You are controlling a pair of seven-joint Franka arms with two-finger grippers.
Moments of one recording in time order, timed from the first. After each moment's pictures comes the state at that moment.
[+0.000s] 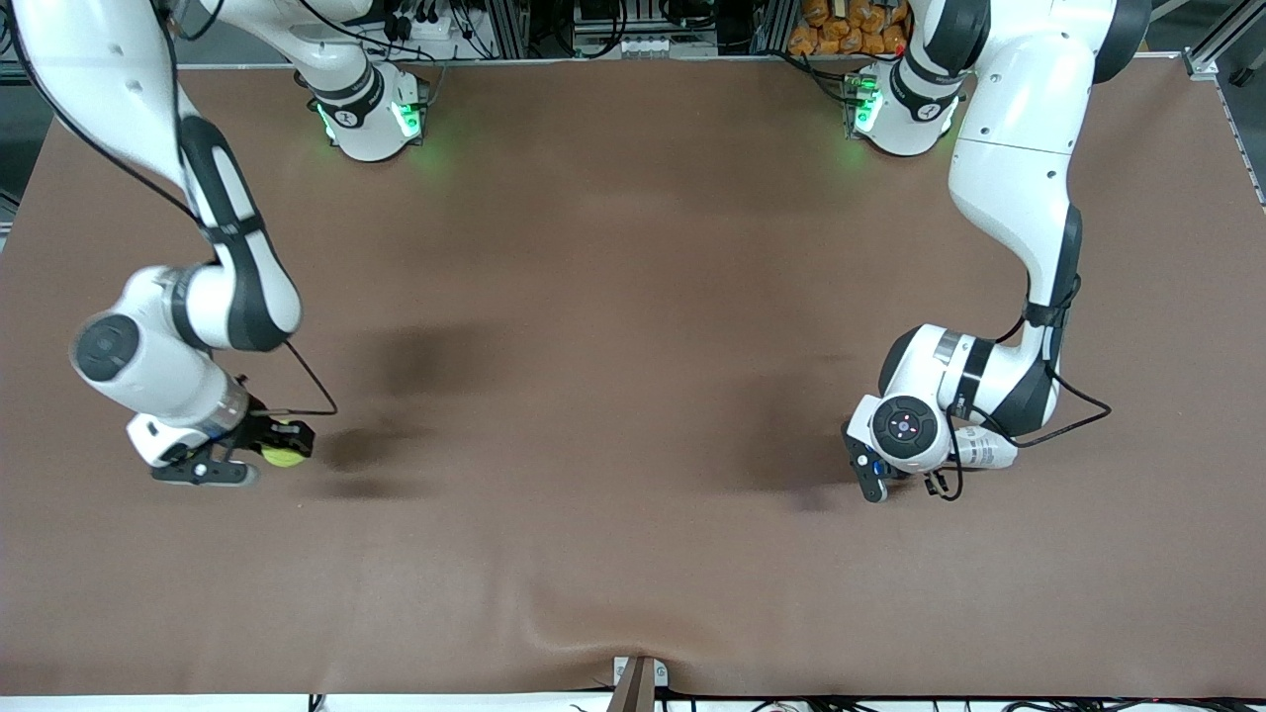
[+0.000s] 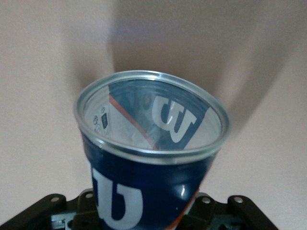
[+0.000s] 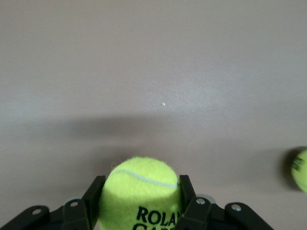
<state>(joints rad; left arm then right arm) -0.33 0.80 0.08 -1.49 0.41 2.07 0.84 0.05 0.40 -0.06 -1.86 0.04 2.37 0.01</state>
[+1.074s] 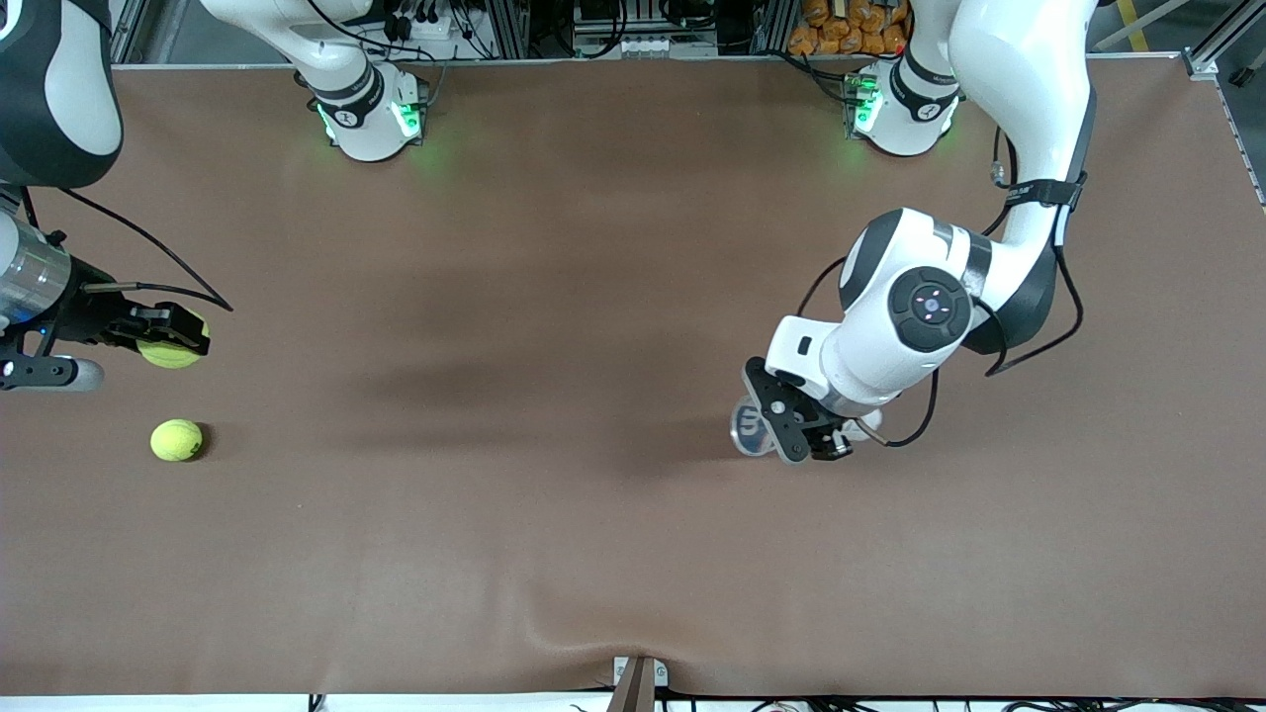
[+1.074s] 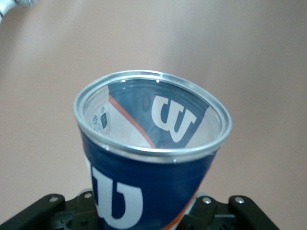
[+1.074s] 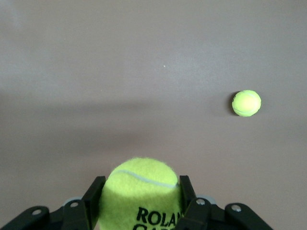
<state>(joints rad) -0.41 0.54 -0.04 -1.40 -0.17 2.08 0.78 0.05 0.15 -0.06 -1.58 0.04 1.70 0.00</state>
